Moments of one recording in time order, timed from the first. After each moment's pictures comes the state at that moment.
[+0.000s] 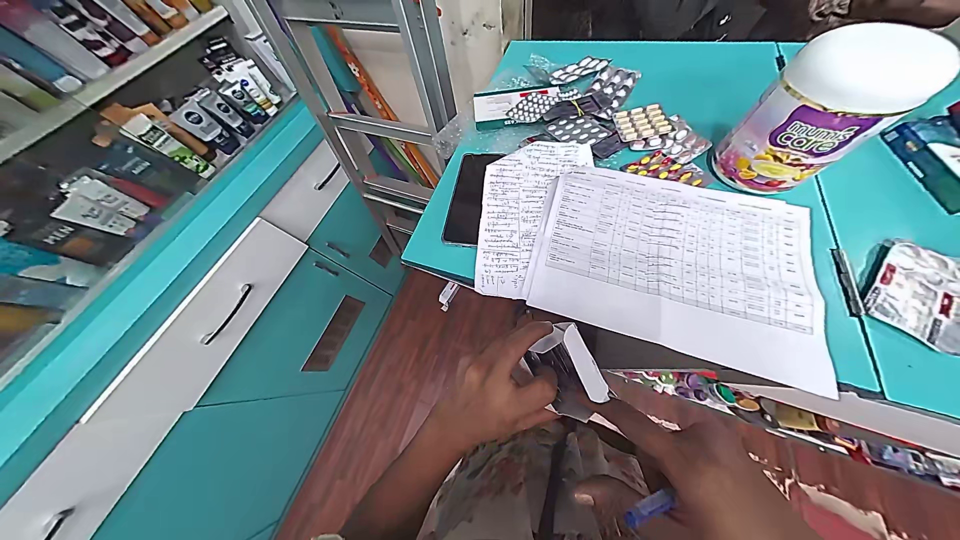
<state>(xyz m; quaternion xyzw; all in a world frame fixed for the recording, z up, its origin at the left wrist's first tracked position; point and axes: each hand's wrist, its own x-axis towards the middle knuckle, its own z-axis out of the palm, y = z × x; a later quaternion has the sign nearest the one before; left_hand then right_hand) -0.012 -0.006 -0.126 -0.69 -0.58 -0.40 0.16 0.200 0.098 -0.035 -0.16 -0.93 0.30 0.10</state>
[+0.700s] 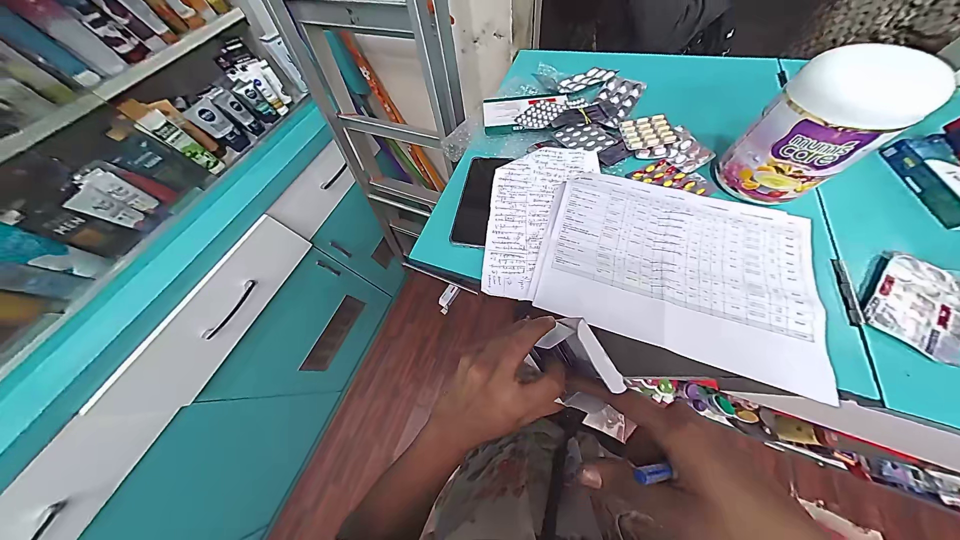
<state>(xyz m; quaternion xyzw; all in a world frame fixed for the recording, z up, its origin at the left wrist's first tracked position) -0.012 -0.007 -0.114 -0.67 -0.61 -0.38 0.19 0.191 0.110 -0.037 -0.15 -0.87 0.47 0.04</state>
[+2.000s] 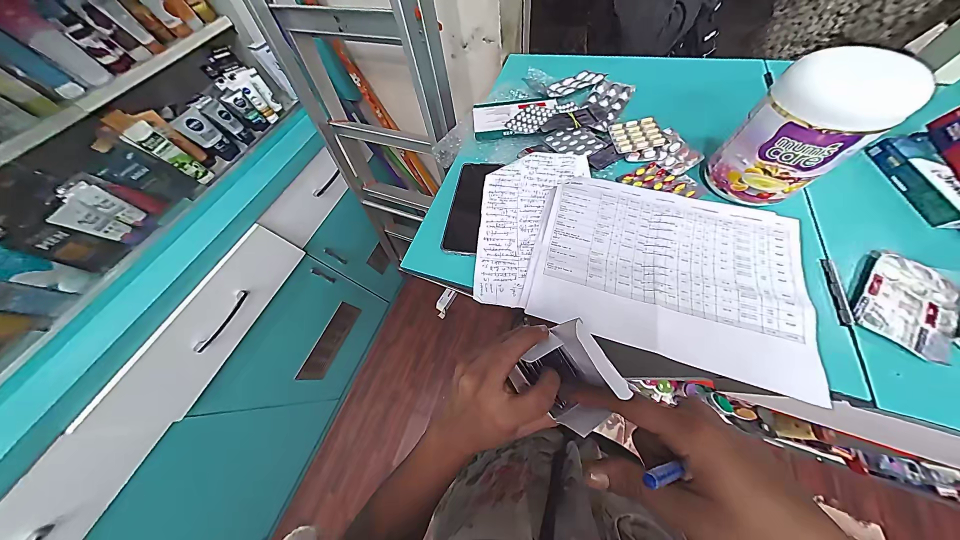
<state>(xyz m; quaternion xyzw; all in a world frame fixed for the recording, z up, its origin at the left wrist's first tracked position) -0.011 -0.001 -0.122 -0.66 -0.59 -0.43 0.20 0.192 0.122 -0.035 -0.12 -0.89 0.44 0.10</state>
